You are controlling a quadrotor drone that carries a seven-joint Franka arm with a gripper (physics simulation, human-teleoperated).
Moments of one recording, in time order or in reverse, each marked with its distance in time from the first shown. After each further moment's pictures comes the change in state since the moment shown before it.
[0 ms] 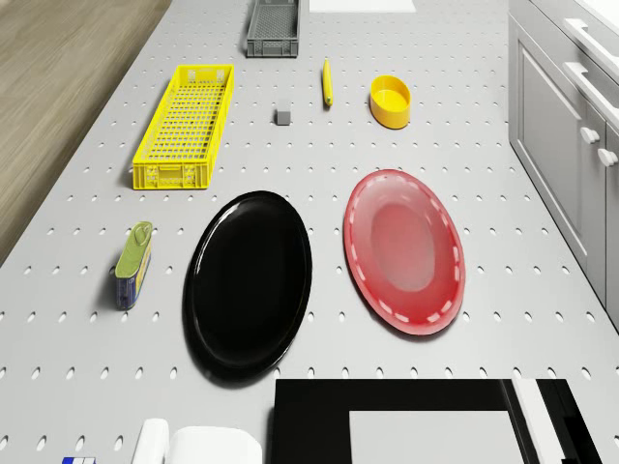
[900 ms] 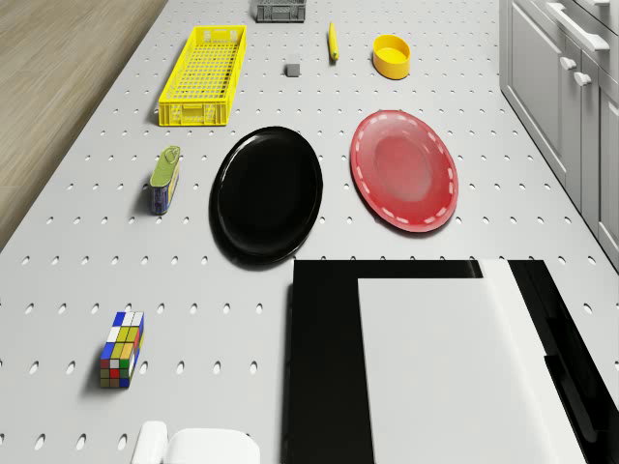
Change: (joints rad) arm -0.108 0.084 0.055 0.015 0.051 -0.088 -0.045
